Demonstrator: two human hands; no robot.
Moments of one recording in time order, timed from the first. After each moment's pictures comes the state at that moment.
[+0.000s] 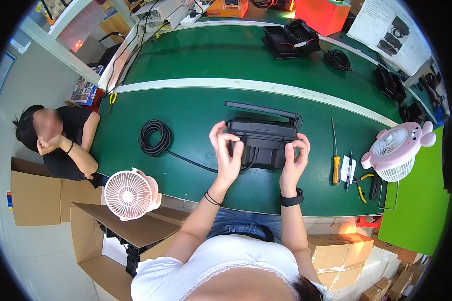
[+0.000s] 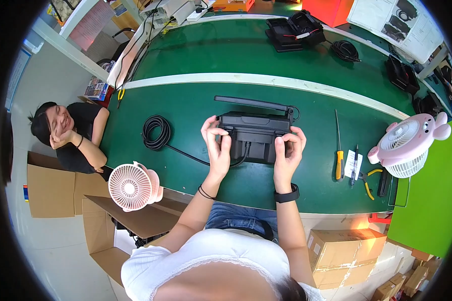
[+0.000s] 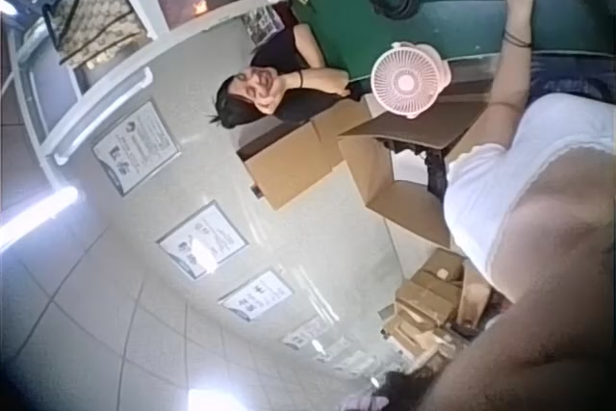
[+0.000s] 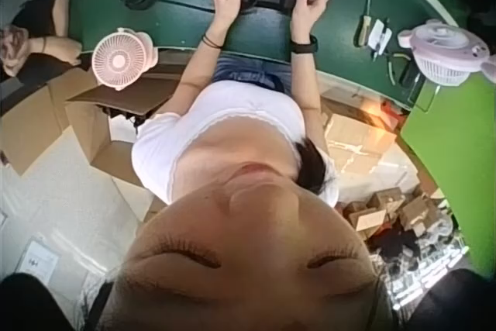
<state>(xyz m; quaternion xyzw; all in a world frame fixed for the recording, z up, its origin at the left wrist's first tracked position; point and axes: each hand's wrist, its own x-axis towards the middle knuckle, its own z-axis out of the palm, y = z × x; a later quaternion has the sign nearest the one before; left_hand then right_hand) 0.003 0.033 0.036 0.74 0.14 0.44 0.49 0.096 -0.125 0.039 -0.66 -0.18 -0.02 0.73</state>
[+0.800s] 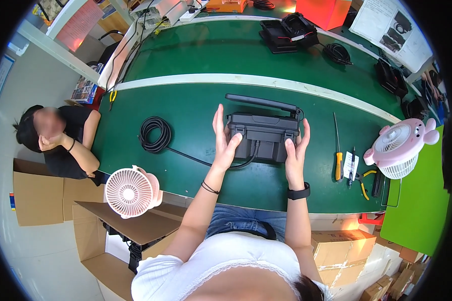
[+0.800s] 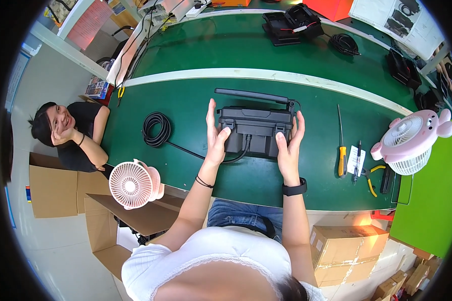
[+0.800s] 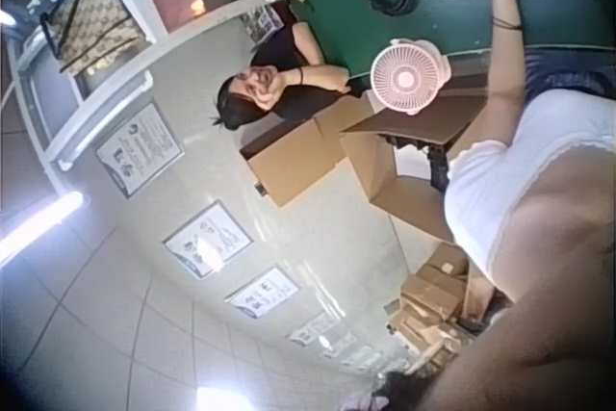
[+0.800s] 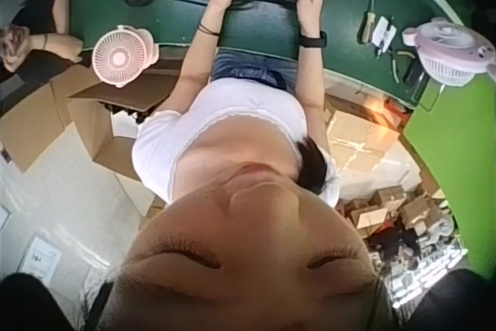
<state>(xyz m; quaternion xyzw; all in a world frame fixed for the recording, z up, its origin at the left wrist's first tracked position) 0.013 0.057 0.037 0.67 0.09 0.35 0.65 0.108 -0.128 0.048 -0.60 -0.20 0.11 0.77</state>
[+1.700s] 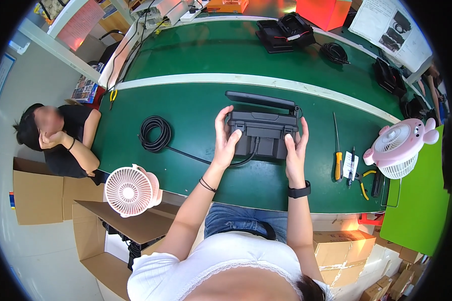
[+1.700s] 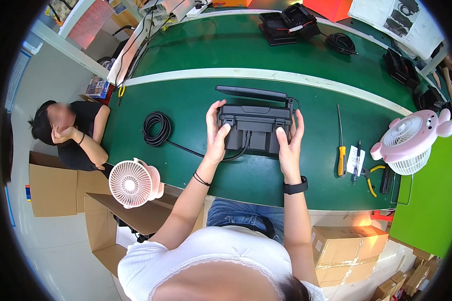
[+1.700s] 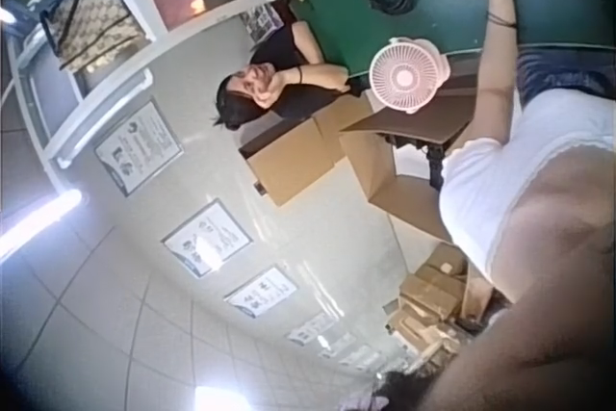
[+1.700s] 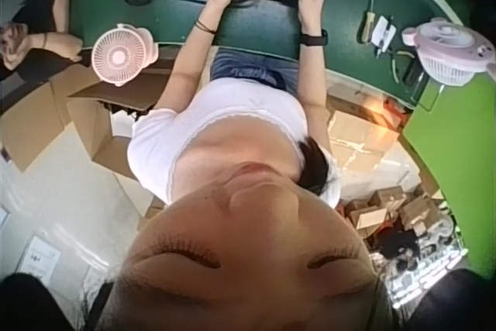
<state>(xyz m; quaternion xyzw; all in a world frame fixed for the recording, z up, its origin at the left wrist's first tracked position) 0.019 0.055 0.044 0.64 0.06 0.34 0.68 0.114 -0.127 0.046 -0.57 -0.17 0.15 0.79</state>
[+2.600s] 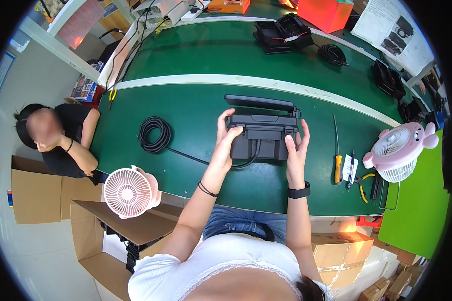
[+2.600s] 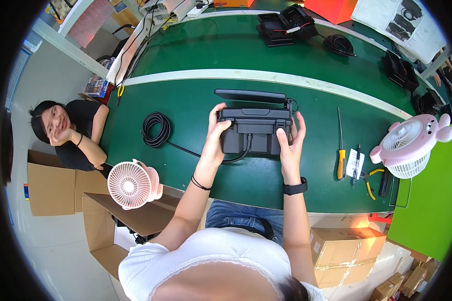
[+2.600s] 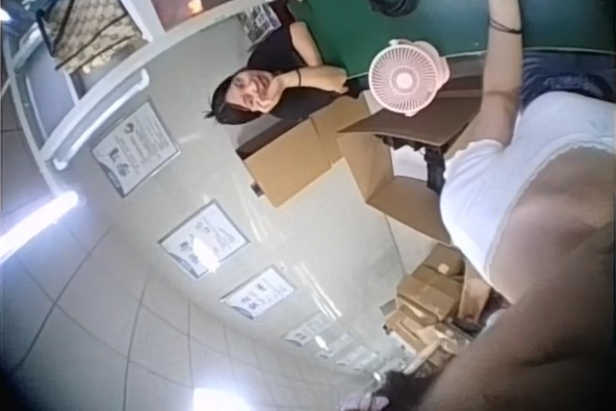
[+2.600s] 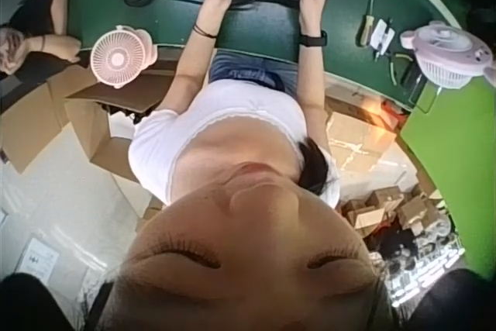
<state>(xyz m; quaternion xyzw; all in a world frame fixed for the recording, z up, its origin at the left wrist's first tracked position) 0.017 0.046 0.087 0.47 0.22 0.25 0.82 0.119 -0.124 0.042 -0.57 -0.14 0.15 0.80</state>
